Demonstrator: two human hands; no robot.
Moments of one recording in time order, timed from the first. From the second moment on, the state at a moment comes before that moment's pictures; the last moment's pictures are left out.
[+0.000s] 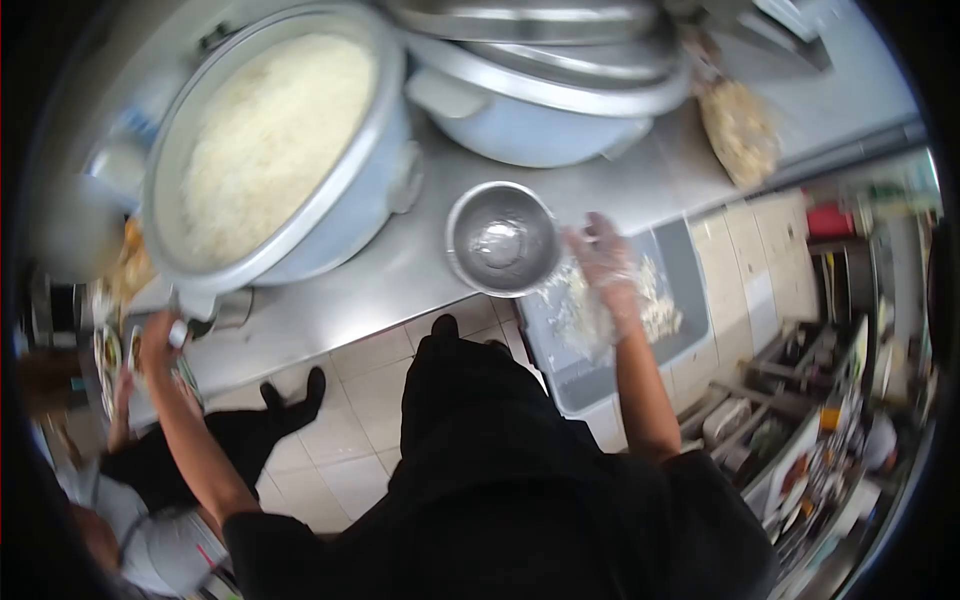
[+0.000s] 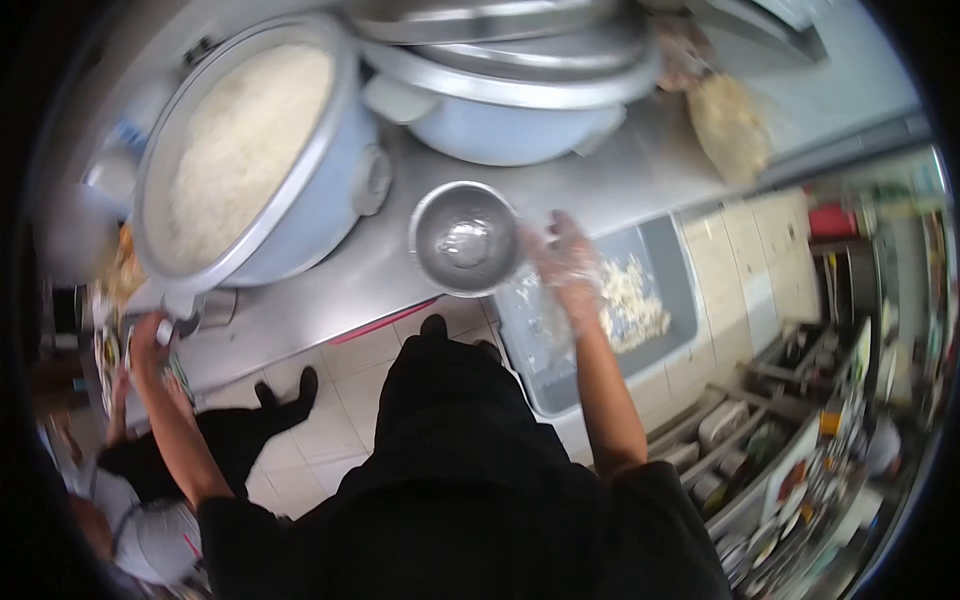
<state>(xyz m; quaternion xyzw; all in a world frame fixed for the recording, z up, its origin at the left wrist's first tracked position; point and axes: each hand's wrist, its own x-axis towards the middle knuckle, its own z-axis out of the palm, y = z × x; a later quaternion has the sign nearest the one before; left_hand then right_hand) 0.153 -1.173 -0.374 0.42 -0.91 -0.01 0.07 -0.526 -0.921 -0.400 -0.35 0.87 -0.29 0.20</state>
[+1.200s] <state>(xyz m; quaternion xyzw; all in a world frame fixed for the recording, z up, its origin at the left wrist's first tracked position) -0.215 -1.271 -0.302 0.36 -0.93 -0.04 0.01 -0.410 -0.945 -0.371 -0.71 0.68 -0.20 0.03</state>
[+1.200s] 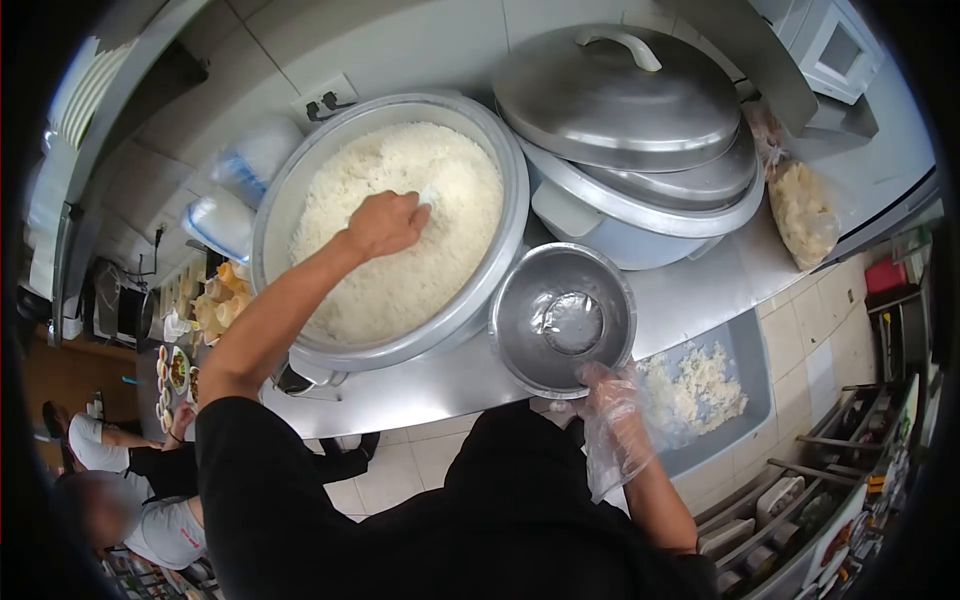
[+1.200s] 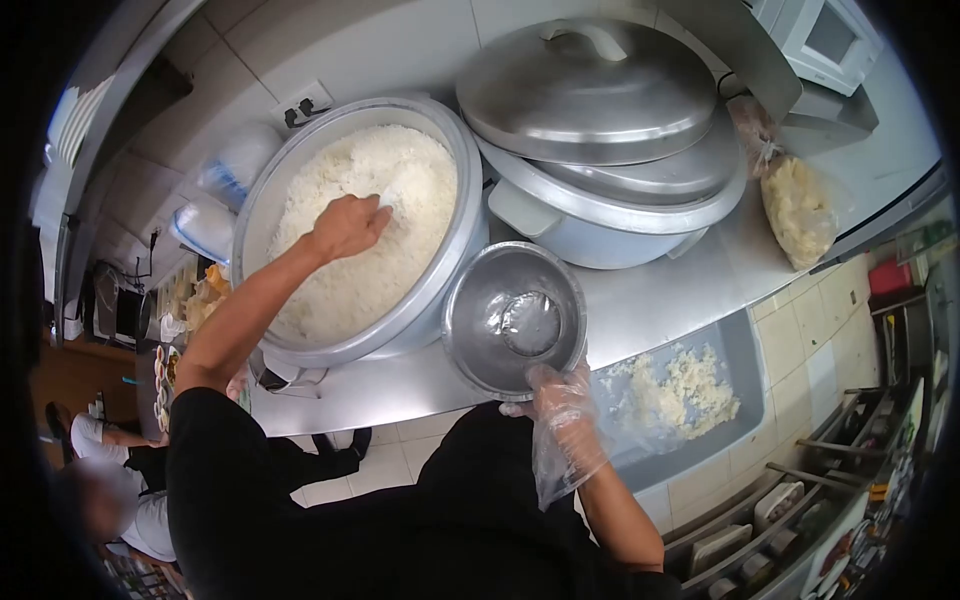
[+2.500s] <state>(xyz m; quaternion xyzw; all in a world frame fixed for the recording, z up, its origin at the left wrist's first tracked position) -0.213 -1.334 -0.295 0.31 -0.95 -0.01 0.00 -0.368 -0.953 -0.315 -0.07 0.60 -0.62 0.51</state>
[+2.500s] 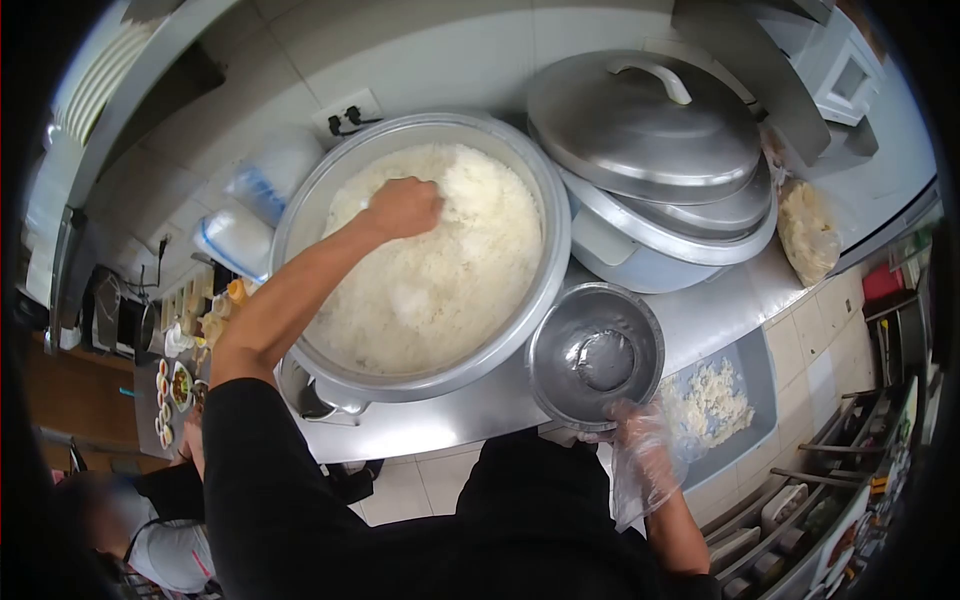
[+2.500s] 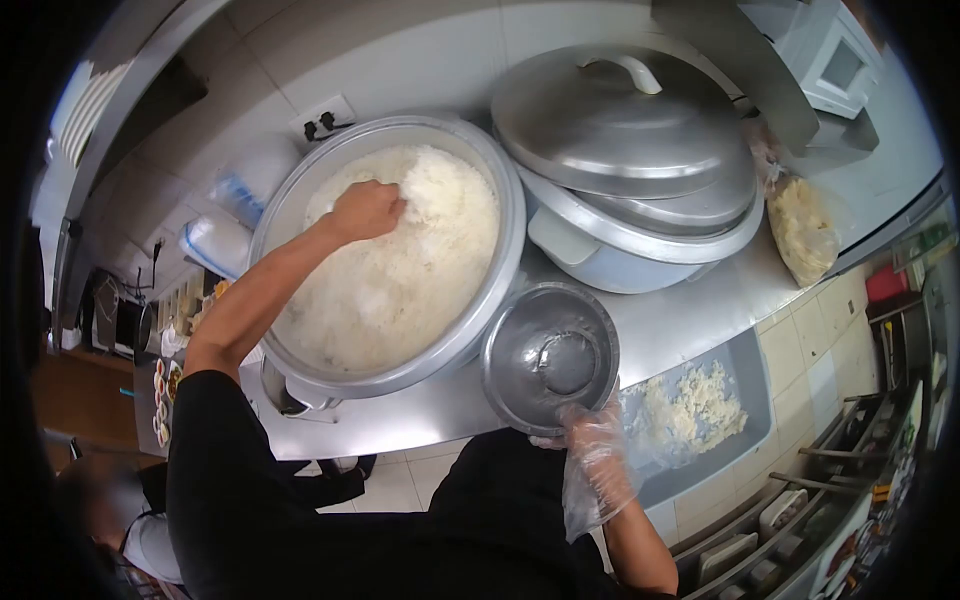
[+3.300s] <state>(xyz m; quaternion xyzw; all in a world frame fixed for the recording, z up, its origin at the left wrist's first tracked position) -0.244 -1.316 -0.301 0.24 -0.97 -0.06 -0.05 -0.368 -0.944 -0.326 -0.06 0.57 -0.64 0.50</state>
